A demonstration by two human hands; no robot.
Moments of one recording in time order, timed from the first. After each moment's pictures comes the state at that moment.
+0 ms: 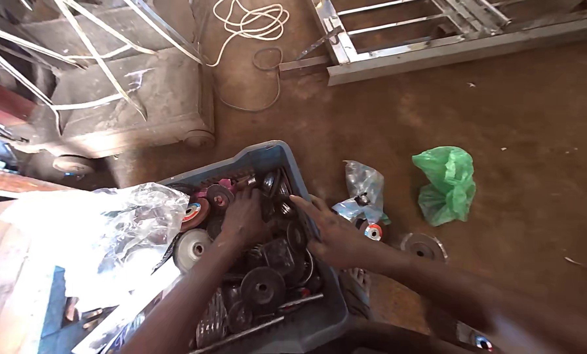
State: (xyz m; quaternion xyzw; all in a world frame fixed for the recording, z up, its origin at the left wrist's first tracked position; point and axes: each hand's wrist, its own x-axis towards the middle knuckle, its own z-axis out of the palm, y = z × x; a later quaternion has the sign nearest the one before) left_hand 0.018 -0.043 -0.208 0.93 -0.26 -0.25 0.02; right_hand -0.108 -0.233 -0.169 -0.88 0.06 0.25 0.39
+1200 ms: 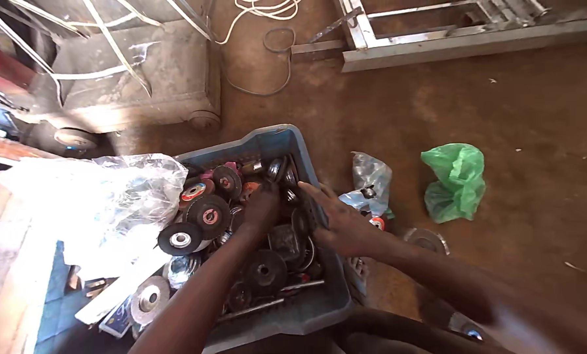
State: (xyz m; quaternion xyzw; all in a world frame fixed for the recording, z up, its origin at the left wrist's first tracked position) left_hand -0.008 -0.065 -0.249 0.94 -0.23 -0.25 0.07; right_hand -0.112 -0.232 -0.170 -0.89 0.06 0.22 0.39
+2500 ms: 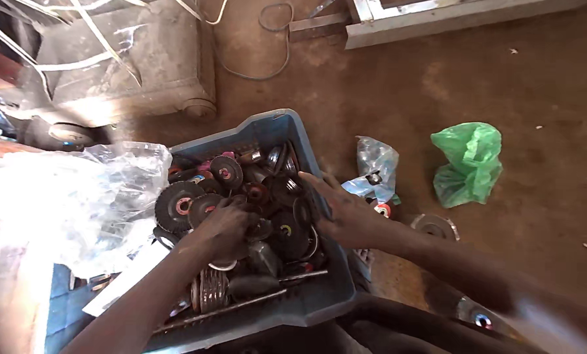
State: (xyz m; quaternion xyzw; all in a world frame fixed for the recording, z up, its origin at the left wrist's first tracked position) left_hand -0.003 0.015 -0.176 0.80 -0.43 -0.41 -0.08; right_hand -0.115 -0.234 -0.174 -0.90 0.04 0.21 0.39
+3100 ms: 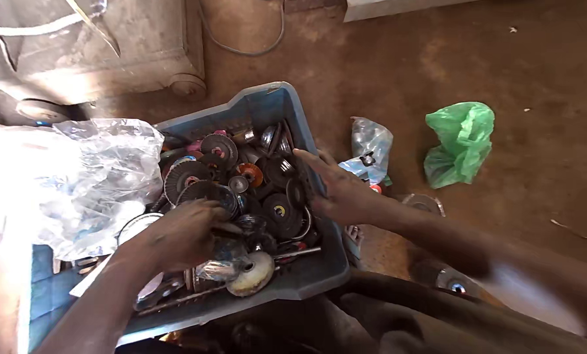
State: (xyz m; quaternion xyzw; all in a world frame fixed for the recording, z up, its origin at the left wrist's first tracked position) left_hand -0.015 0.057 -0.132 0.81 -0.40 -0.43 -0.02; right_hand -0.116 -0.233 -0.176 -0.90 0.04 0.20 0.39
